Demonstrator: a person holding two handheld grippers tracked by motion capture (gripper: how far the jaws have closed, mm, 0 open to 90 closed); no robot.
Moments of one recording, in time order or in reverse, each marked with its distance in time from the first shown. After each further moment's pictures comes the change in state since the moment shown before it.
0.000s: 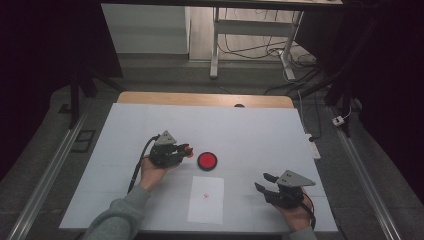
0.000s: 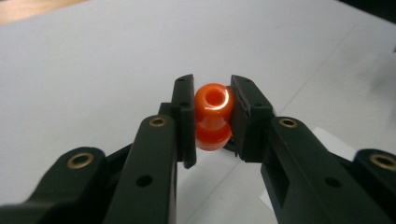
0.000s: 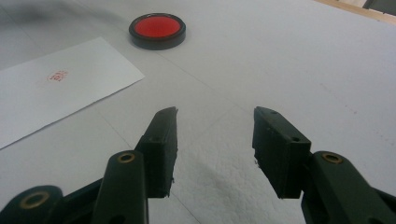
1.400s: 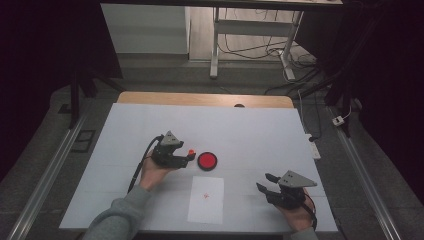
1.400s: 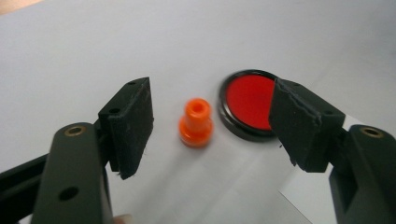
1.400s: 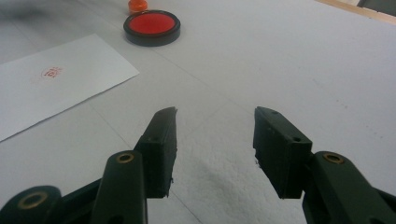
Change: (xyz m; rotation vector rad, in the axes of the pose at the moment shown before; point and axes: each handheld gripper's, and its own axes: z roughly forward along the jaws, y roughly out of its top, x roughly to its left) left arm -0.006 -0.001 -0.007 0.061 0.025 0.043; right arm -0.002 -0.002 -0.004 0.009 -0.020 -0.004
